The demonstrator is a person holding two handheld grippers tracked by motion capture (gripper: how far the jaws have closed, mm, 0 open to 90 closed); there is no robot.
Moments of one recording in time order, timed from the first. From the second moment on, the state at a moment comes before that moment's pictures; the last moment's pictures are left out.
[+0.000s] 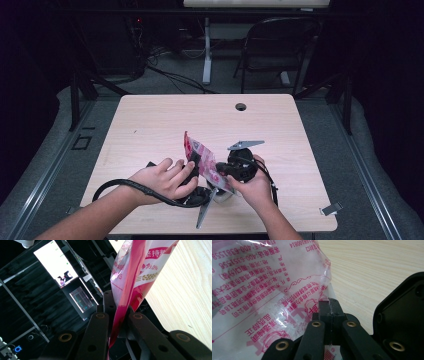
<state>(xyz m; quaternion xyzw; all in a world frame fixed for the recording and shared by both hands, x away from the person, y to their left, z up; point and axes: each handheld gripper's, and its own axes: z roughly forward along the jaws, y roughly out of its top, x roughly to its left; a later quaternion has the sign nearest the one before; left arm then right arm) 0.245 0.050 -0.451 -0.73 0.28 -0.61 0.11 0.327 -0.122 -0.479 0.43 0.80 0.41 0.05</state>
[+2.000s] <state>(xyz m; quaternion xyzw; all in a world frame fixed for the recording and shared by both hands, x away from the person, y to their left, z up) 0.245 0.059 -0.447 -0.76 0.24 -0.60 0.09 0.324 -0.118 -0.475 0.42 0.81 0.41 0.05</state>
